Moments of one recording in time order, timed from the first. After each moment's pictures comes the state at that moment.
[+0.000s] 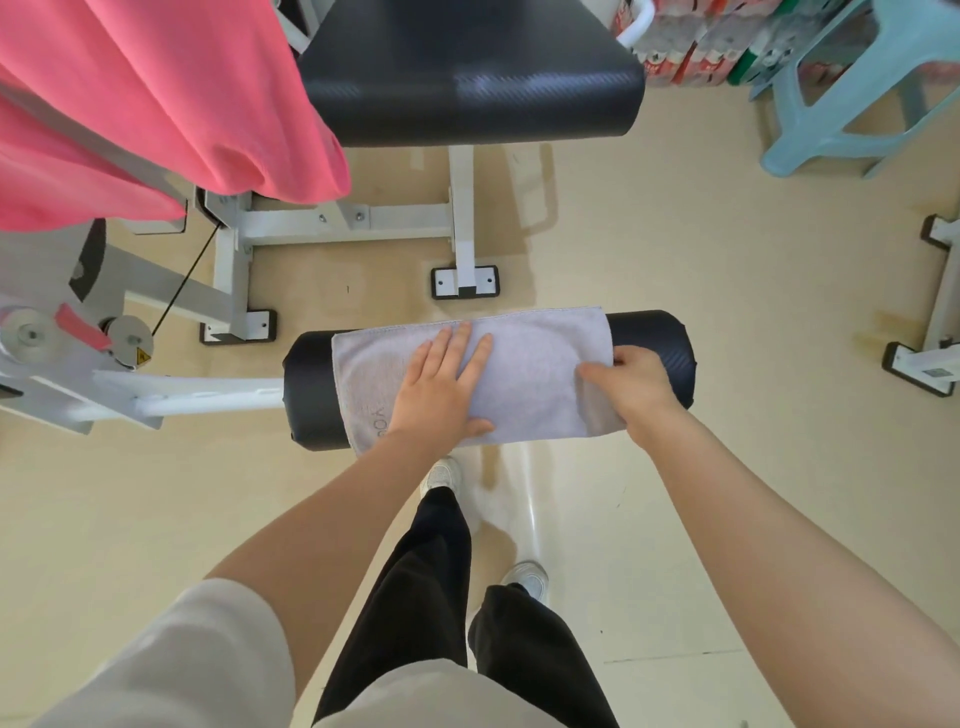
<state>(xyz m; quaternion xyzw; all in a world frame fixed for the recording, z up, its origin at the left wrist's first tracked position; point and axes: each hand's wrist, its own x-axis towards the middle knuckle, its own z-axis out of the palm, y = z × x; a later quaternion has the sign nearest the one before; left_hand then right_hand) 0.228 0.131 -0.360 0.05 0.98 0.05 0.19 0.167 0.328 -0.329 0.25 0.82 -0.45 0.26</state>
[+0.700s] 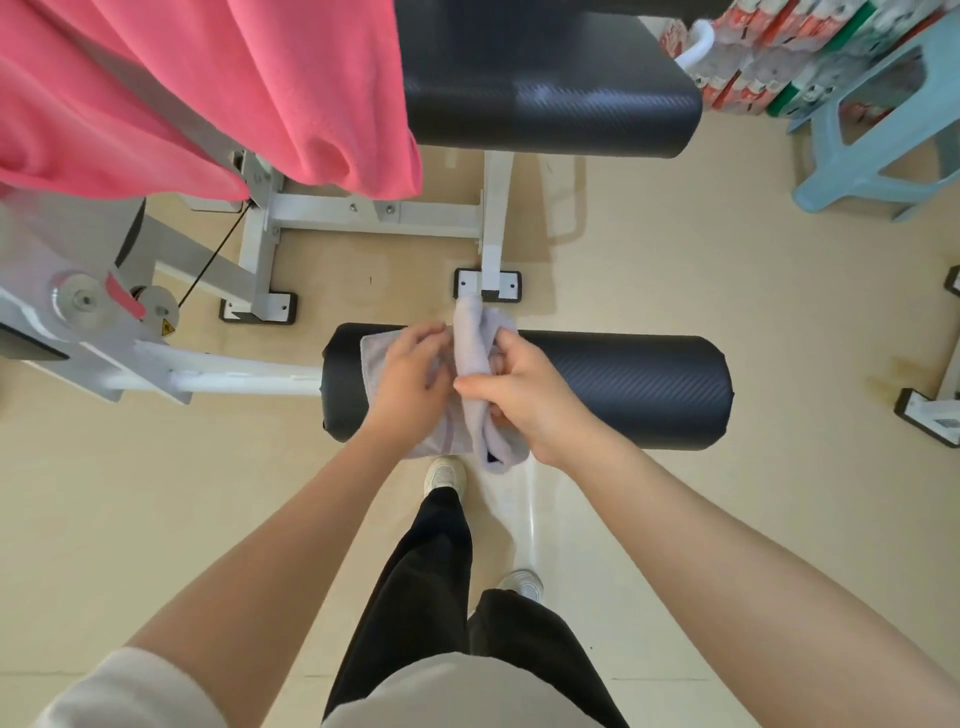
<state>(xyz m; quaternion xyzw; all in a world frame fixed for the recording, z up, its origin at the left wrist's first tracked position) 0.237 0.074 -0.344 -0.18 0.85 0.49 0.06 0.196 0.203 -0.273 0.05 0.69 -0.58 0.42</state>
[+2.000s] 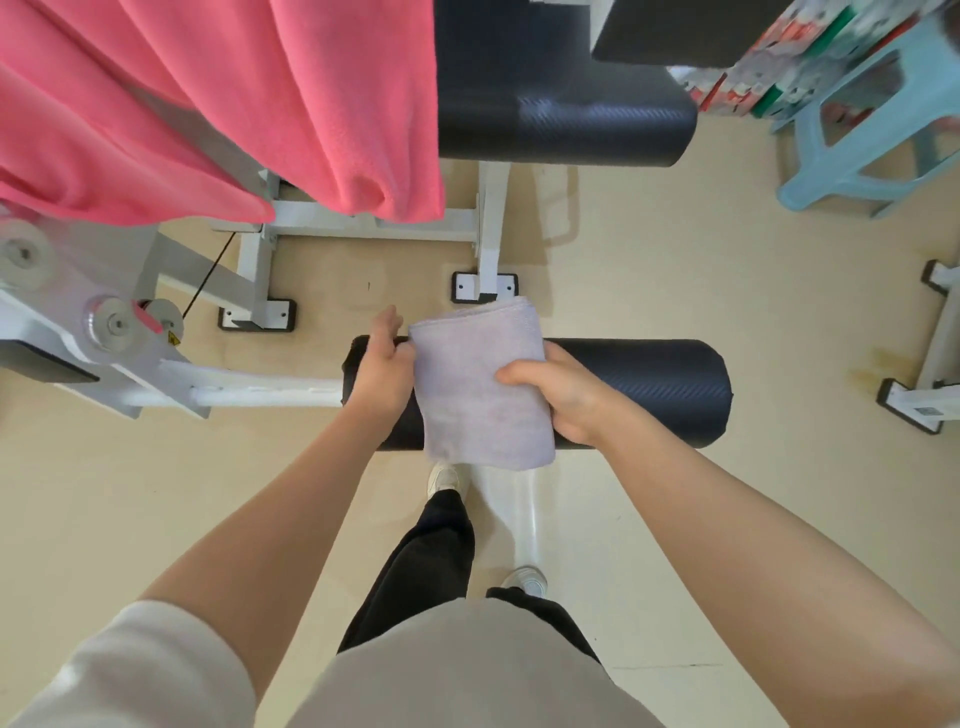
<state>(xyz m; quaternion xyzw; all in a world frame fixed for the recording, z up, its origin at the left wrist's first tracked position) 0.222 0.037 -0.324 -0.35 0.70 0.61 0.10 0.171 0.212 -0.287 0.10 0.63 -0.61 0.47</state>
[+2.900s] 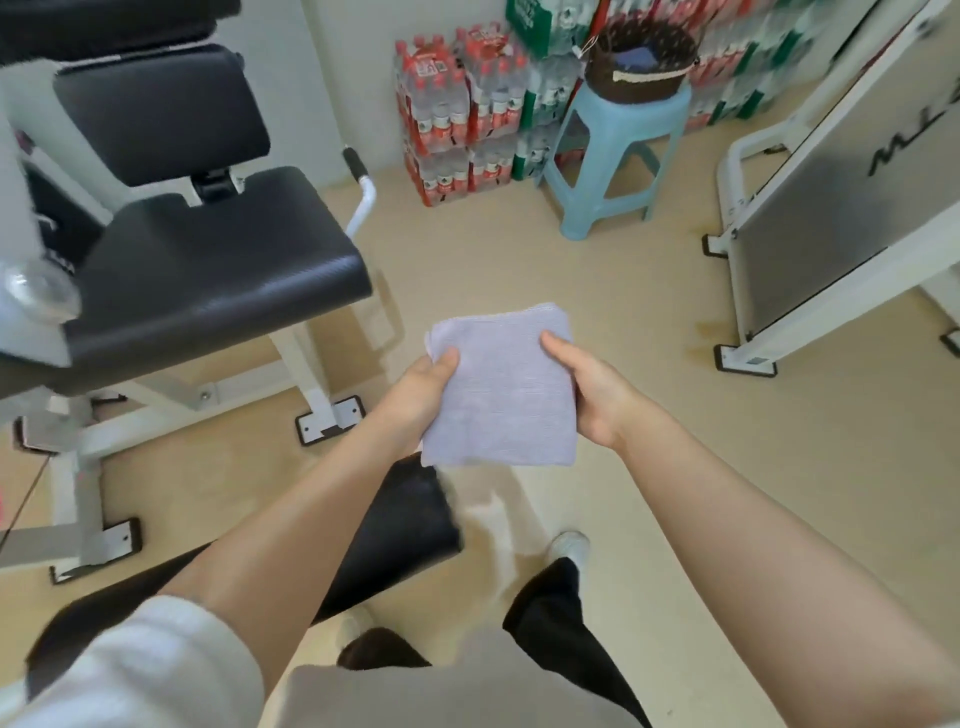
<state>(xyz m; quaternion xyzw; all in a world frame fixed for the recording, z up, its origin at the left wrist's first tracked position) 0.031 0.382 -0.230 -0.15 0.66 0.67 0.30 0.044 0.567 -0.222 0.25 0.55 -0.75 0.28</state>
